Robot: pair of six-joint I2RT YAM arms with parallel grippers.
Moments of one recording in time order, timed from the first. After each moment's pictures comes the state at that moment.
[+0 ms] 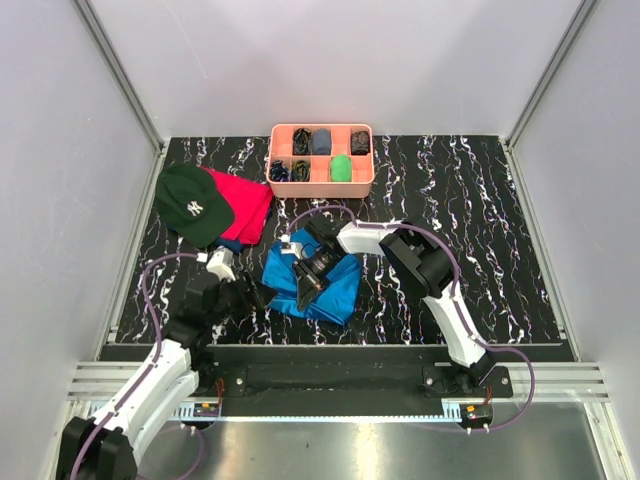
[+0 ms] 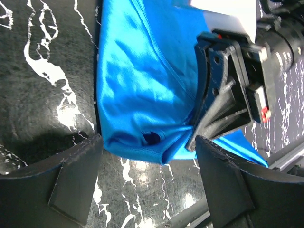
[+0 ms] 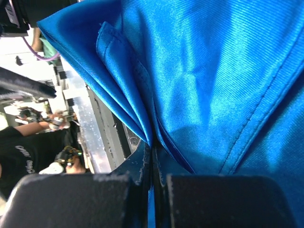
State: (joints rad) left arm -0.30 0.60 0.14 -0.10 0.26 -0.64; right arm 0.77 2.28 1.50 -0.54 -1.04 0.03
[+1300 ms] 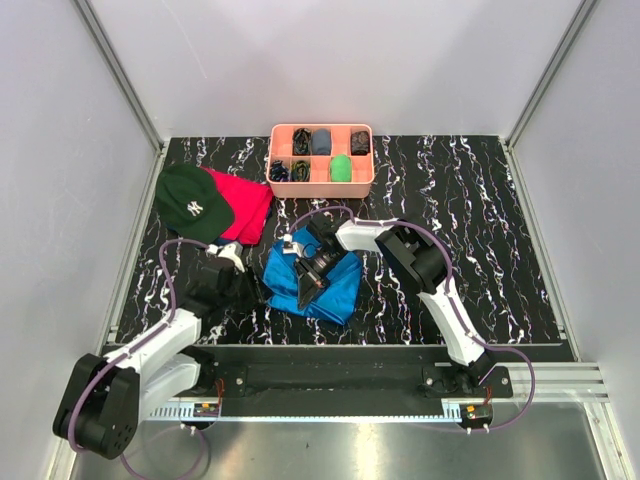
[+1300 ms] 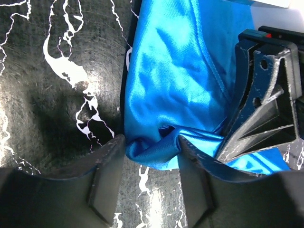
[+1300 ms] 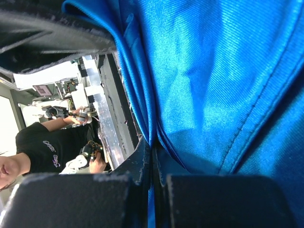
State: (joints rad) left arm -0.34 0.95 0.26 -0.08 0.17 -0.63; right arm 0.75 2.36 1.57 -0.63 -1.13 0.04
